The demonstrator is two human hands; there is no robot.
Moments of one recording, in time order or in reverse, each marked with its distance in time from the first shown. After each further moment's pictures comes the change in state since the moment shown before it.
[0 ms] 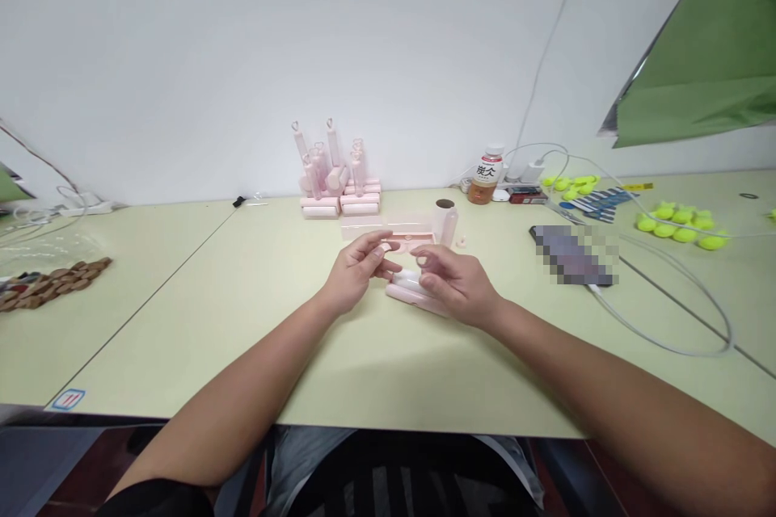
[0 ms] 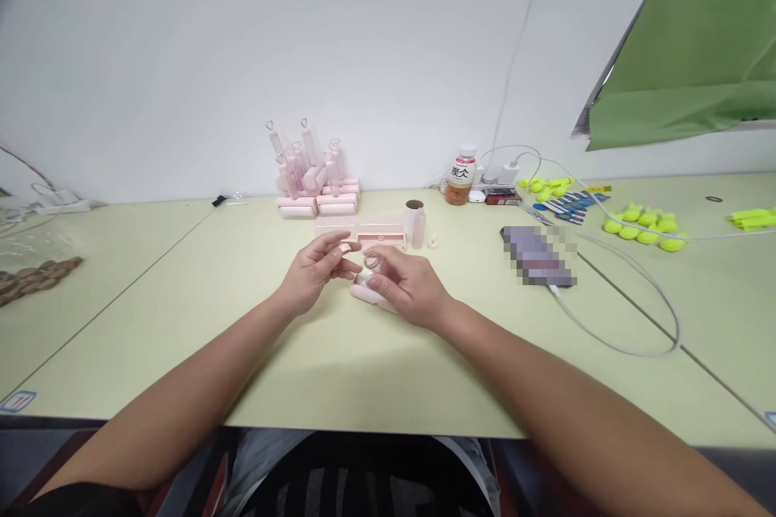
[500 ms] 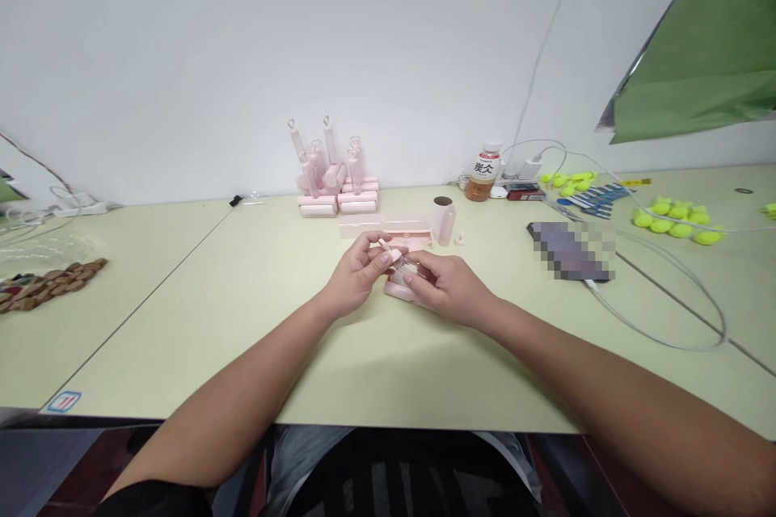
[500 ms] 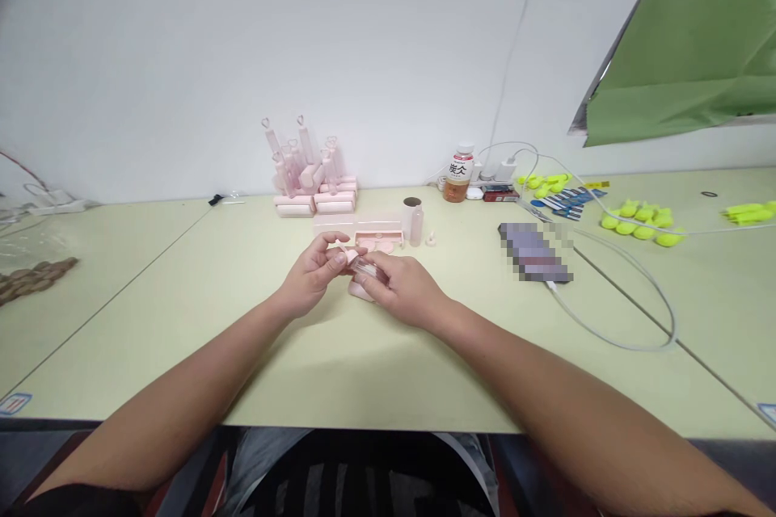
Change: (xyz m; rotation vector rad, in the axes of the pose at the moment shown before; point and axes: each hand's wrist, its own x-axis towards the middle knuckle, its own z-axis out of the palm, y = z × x) left_hand -0.003 0.004 0.009 -0.040 -0.118 0.012; right_hand 0.005 -0.011 0.003 -0.190 -0.194 0.222
